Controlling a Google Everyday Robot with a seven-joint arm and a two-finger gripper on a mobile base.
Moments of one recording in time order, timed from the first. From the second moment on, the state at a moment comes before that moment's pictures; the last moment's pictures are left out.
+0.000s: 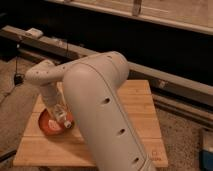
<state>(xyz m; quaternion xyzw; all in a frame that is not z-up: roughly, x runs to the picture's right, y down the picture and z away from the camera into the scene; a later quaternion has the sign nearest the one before) -0.258 0.133 0.788 -0.38 0.19 0.36 0.83</state>
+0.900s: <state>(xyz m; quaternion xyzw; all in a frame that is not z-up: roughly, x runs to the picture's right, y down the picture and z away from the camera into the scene) -0.247 0.124 0.787 -0.37 0.18 0.37 0.83</state>
